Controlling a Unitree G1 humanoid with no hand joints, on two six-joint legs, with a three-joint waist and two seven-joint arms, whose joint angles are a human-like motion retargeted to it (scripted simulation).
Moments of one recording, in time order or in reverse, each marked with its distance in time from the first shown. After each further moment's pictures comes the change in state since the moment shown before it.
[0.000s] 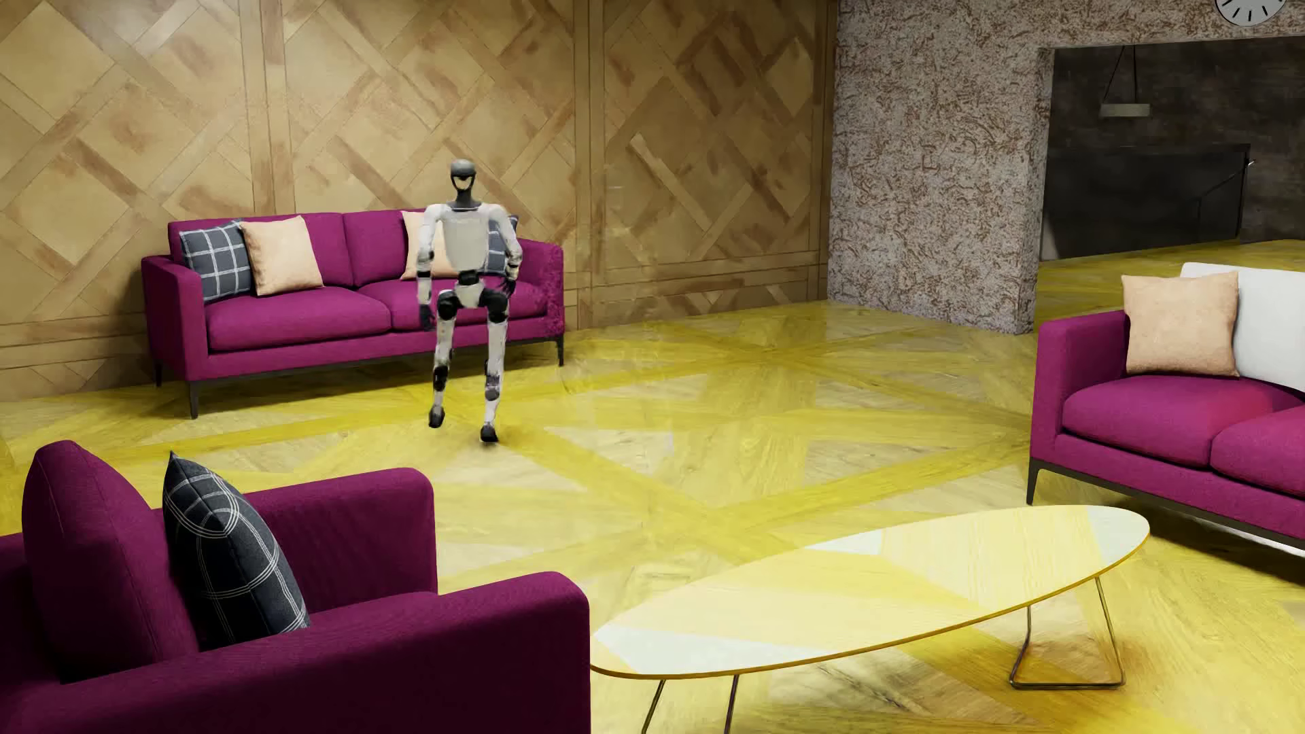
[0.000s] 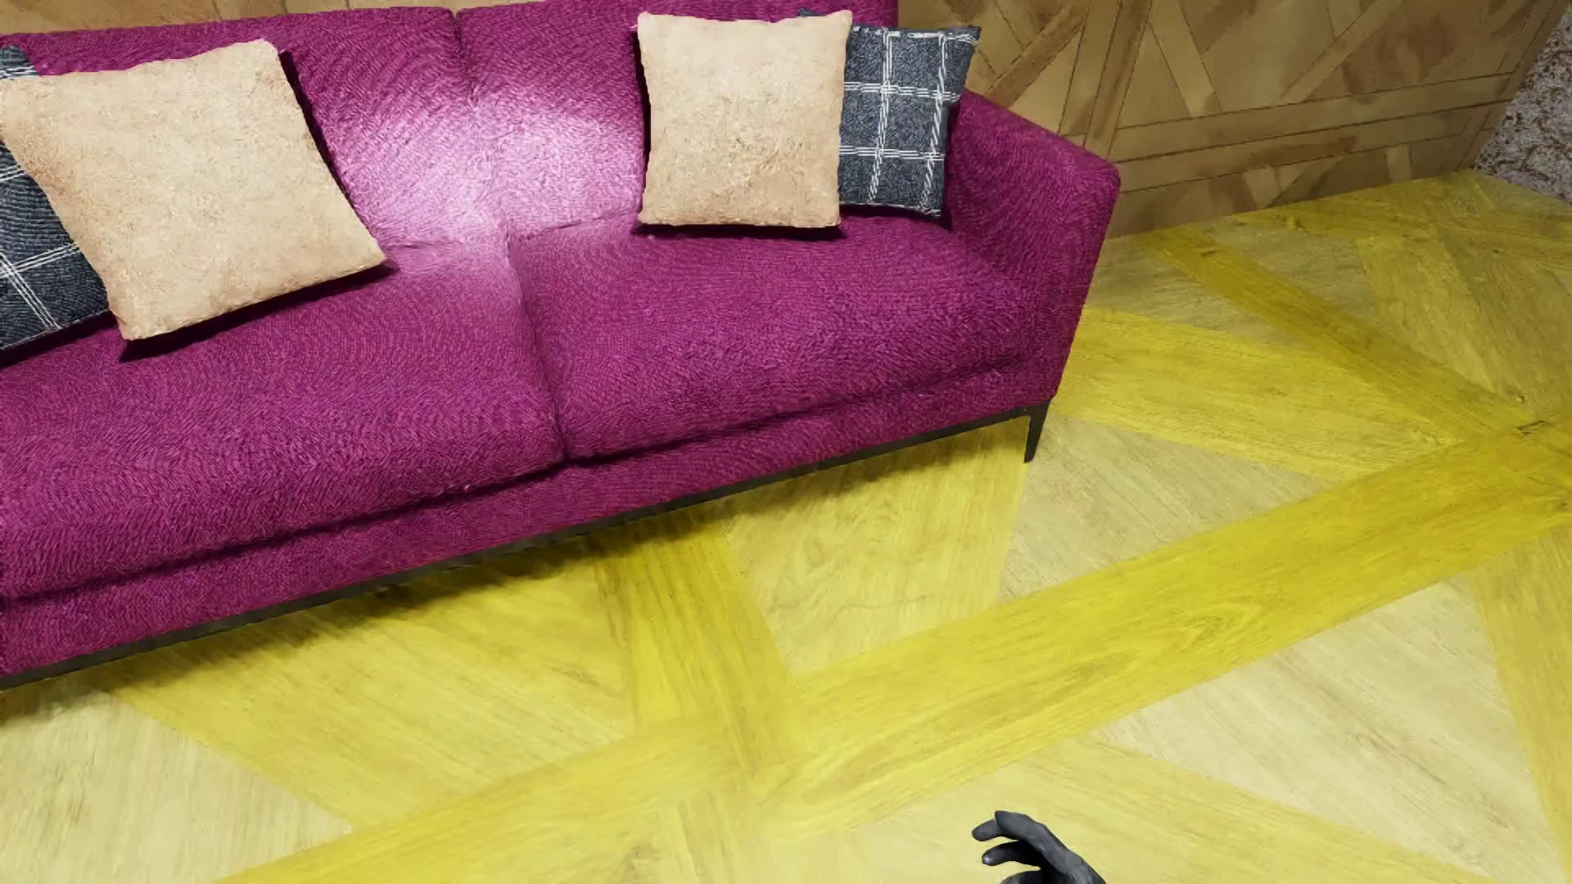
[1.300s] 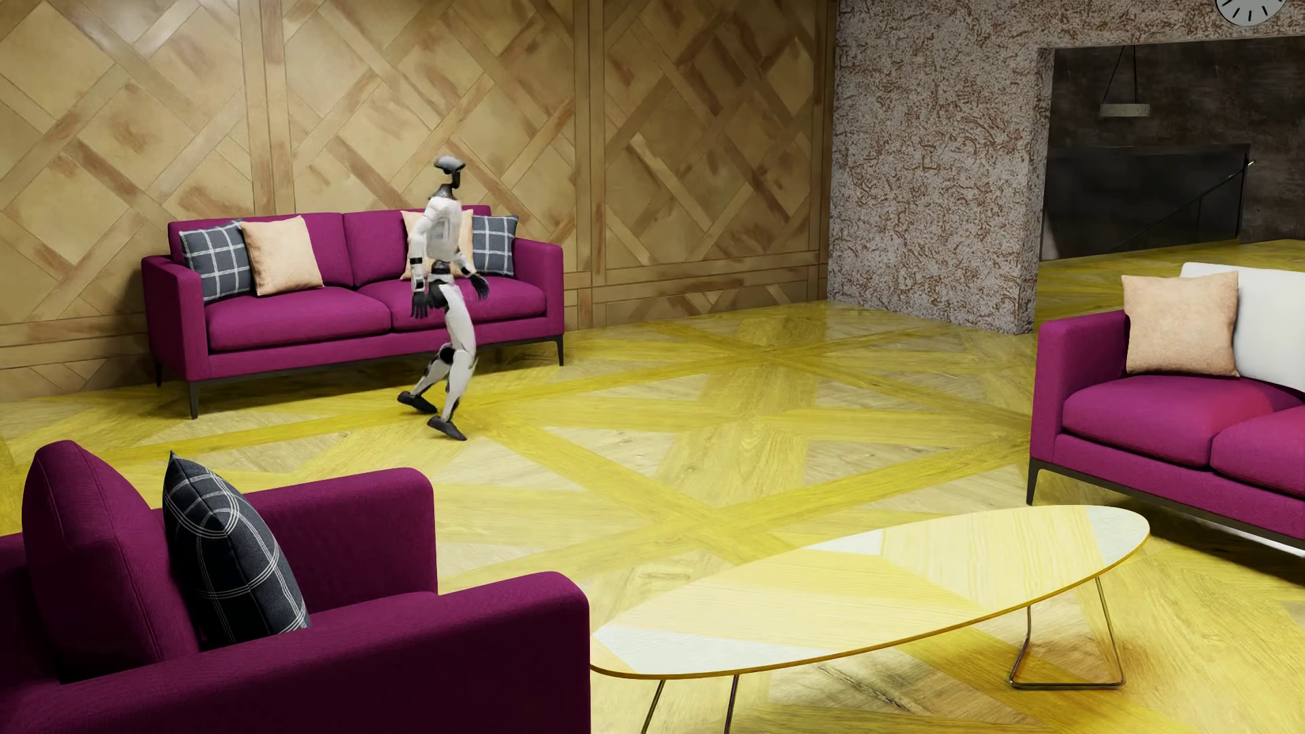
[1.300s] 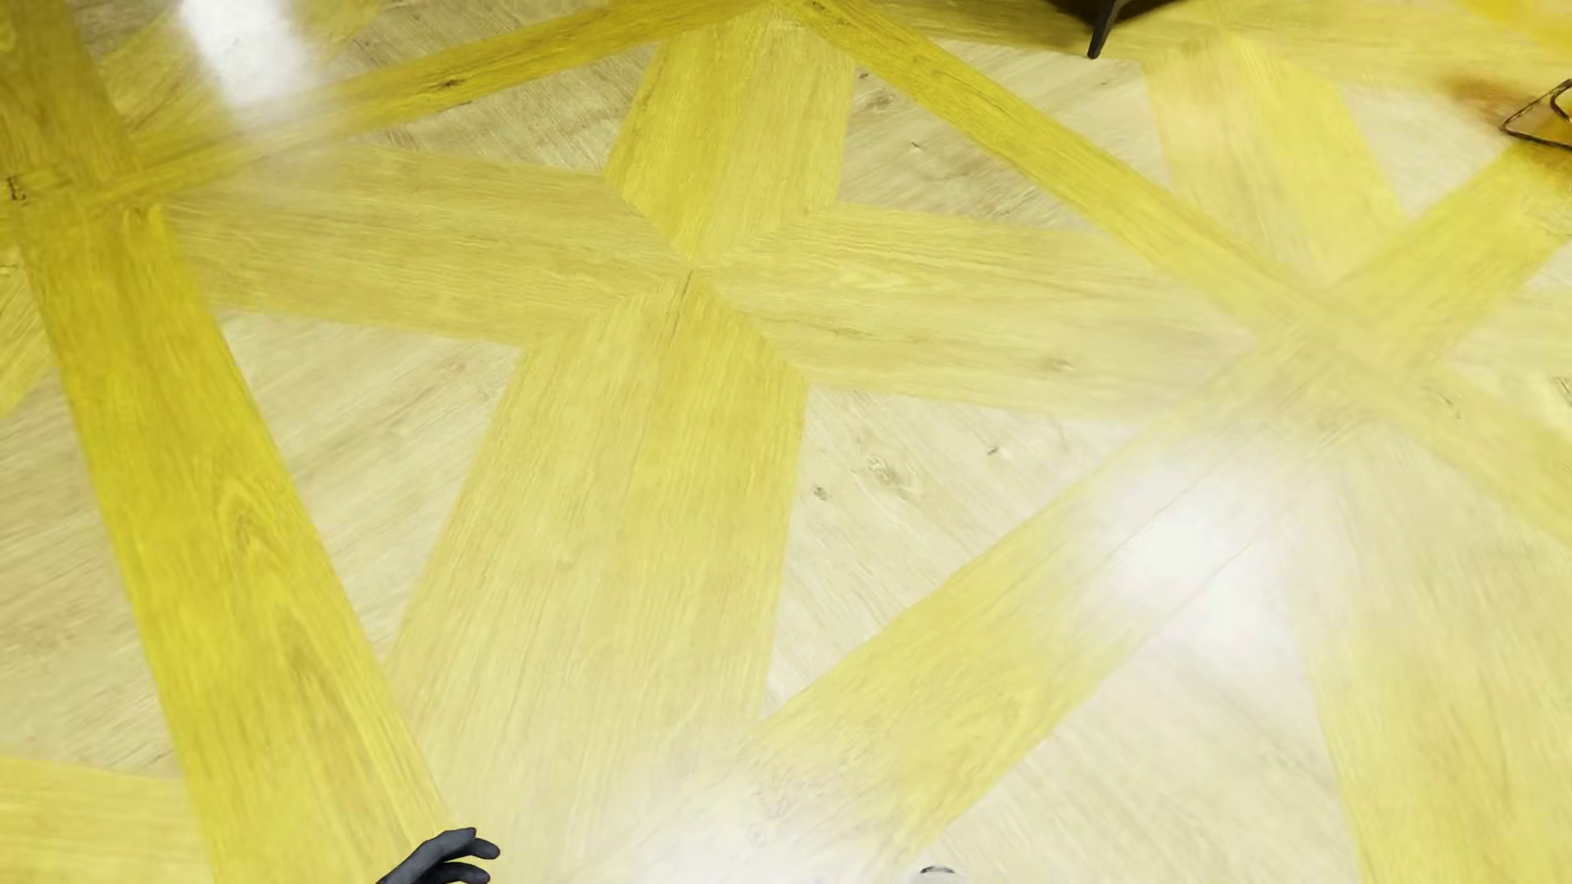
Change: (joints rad) body 0.335 -0.584 -0.279 0.035 -0.235 -0.037 0.000 0.000 0.102 0.247 0.032 -0.314 0.170 -0.106 0.410 0.134 0.040 0.000 0.000 0.198 0.202 -0.430 0.438 0.000 0.000 0.000 0.000 0.000 0.000
